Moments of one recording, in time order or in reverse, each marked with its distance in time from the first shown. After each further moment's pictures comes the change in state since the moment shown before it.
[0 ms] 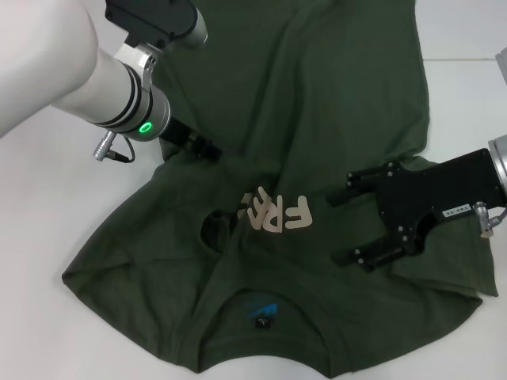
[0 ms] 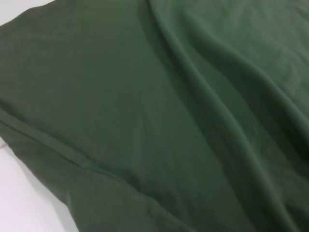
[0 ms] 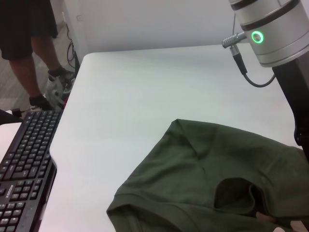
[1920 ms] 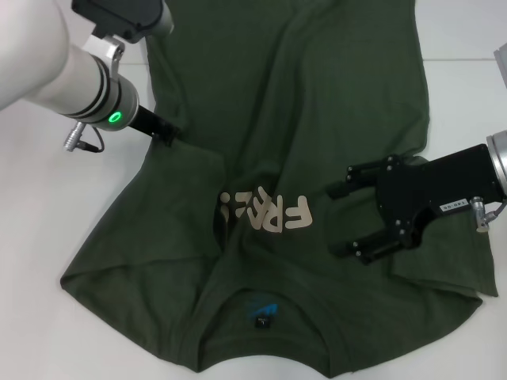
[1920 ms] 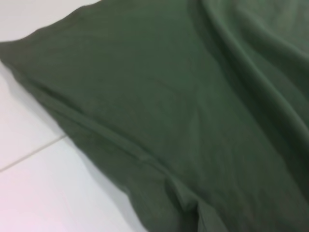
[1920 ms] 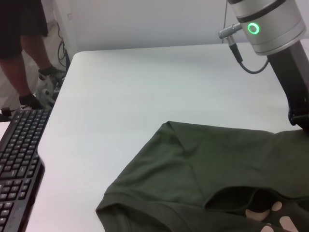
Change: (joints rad) left arm -0.006 0.044 -0.034 -0.056 0.032 -0.051 -0.010; right arm 0.002 0.000 0.001 0.004 0.000 0.027 -0.005
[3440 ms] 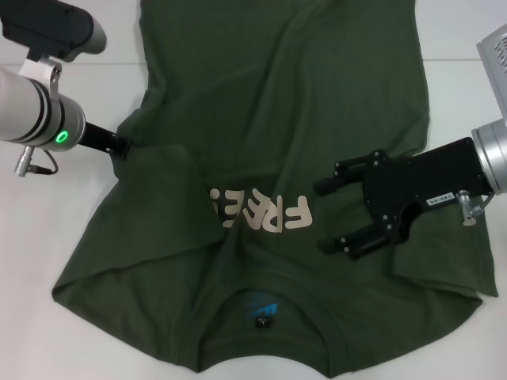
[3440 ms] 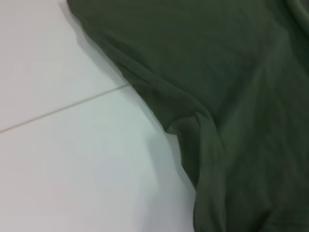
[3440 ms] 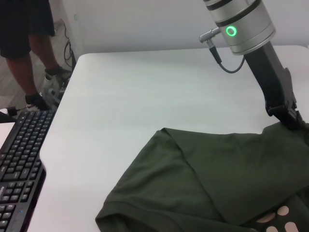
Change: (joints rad) left arm 0.139 0.008 -0.087 0.081 0.000 0.006 0.024; right arm 0.037 0.002 -0.013 0.024 0.002 0.013 0.005
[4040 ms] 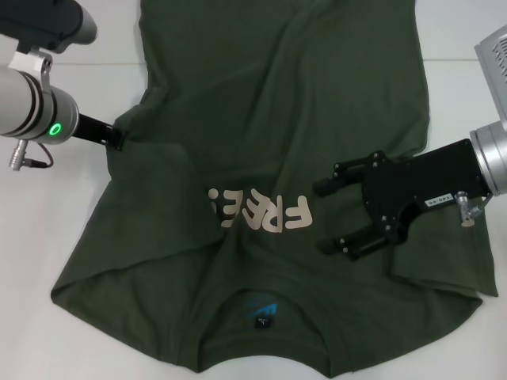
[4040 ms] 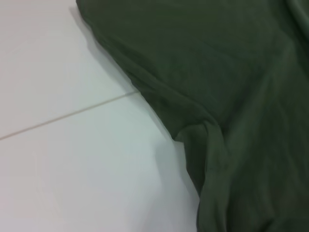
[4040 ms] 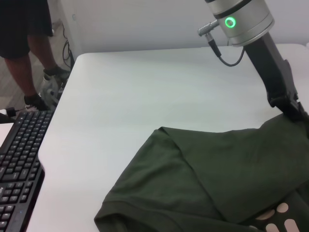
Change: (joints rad) left arm 0.009 -0.002 -0.029 0.036 0.000 0.010 -0.002; right arm 0.001 0.000 -0.001 0.012 0.000 0.009 0.000
